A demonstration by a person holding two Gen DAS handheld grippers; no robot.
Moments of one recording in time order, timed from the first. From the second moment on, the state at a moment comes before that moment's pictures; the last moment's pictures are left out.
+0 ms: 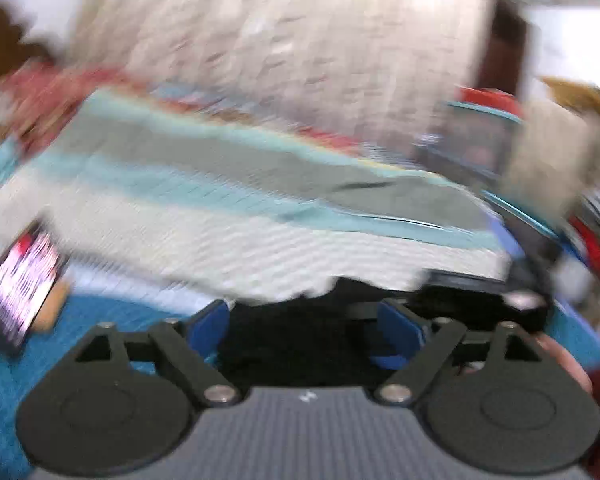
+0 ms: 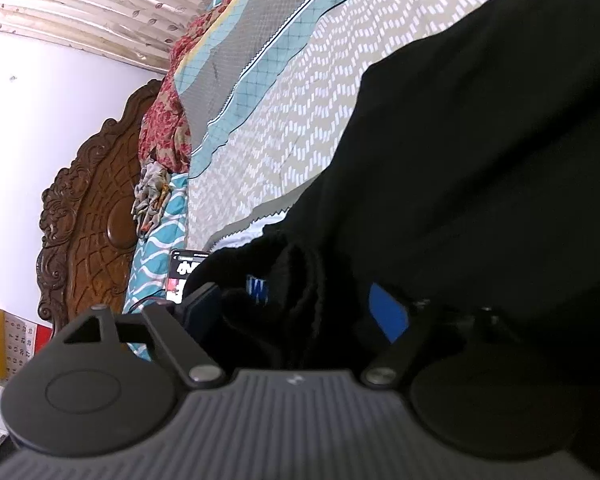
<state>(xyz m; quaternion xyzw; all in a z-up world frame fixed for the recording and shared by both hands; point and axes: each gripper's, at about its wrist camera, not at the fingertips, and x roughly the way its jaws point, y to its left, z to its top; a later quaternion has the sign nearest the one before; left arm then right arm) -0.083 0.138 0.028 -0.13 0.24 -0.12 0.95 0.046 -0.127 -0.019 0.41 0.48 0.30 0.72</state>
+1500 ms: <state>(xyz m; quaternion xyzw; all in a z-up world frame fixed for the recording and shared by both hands) -0.006 0.012 -0.031 -0.02 0.44 -0.24 0.86 0.022 -0.205 0.005 0.22 0.43 0.22 0.85</state>
